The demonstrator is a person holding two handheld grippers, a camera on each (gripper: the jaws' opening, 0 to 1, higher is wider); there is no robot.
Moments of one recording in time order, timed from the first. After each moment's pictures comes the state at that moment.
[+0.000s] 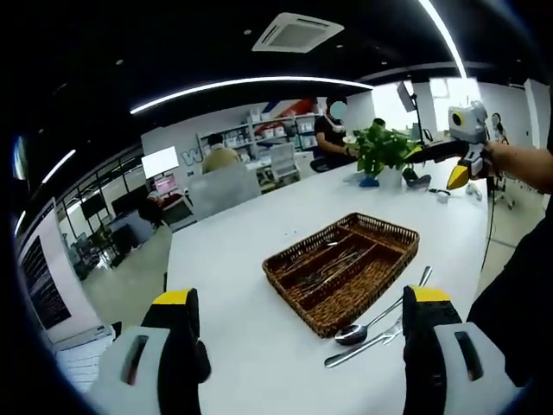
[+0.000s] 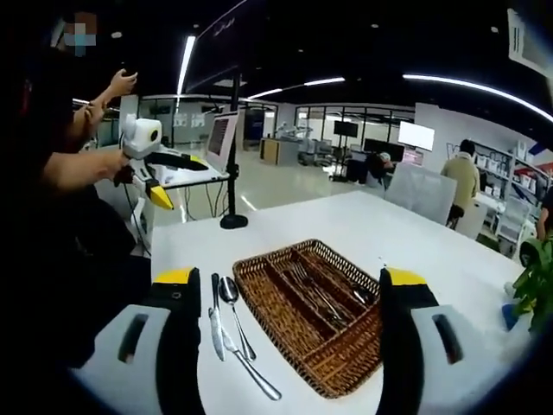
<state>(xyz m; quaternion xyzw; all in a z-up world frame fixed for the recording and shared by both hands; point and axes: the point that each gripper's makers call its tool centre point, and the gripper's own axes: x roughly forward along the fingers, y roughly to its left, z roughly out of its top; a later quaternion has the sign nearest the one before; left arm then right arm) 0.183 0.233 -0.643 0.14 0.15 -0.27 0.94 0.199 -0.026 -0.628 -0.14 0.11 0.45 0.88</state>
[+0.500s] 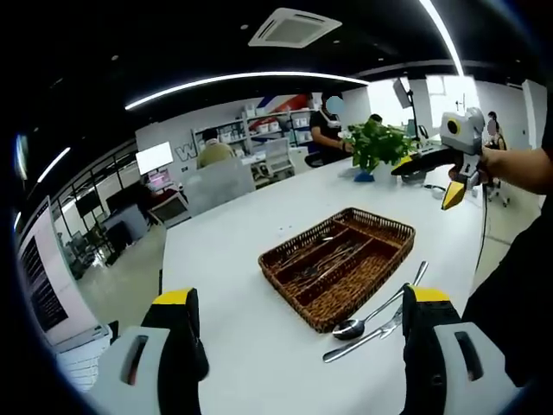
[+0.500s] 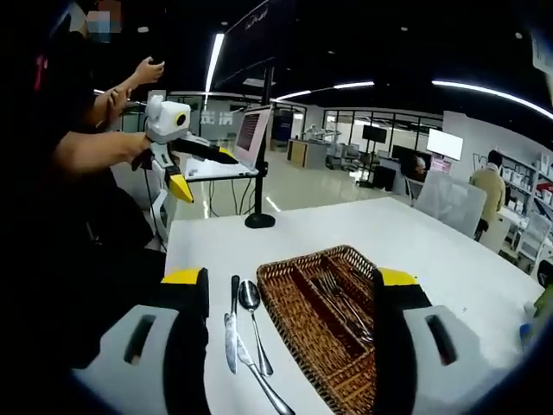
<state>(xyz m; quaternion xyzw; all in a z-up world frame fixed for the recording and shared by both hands) 0.185 0.233 -0.647 0.14 0.17 -0.29 0.93 0.191 0.021 -0.656 -0.15 0.10 0.51 0.84</state>
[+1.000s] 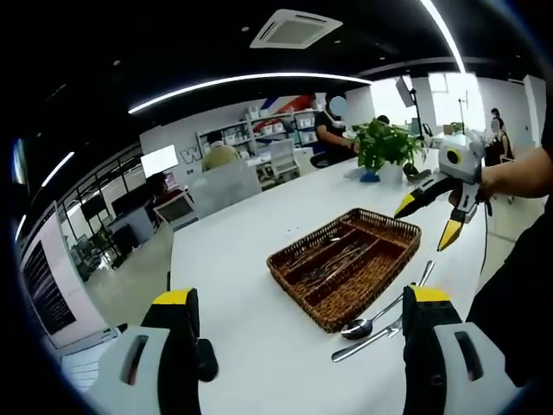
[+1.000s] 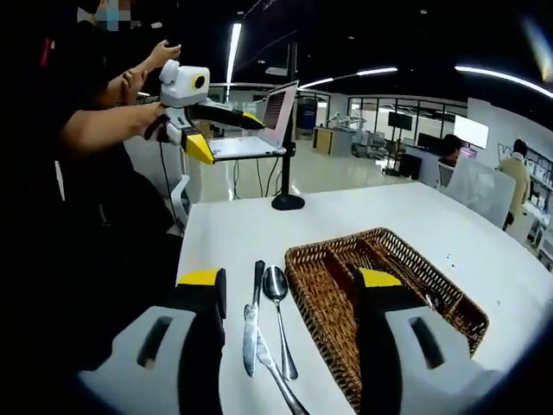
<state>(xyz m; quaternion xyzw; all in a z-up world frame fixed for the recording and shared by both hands) 0.188 0.246 -0.641 0.15 0.16 -0.27 0.94 0.180 0.057 -0.712 -0.16 0.14 0.56 0.80</state>
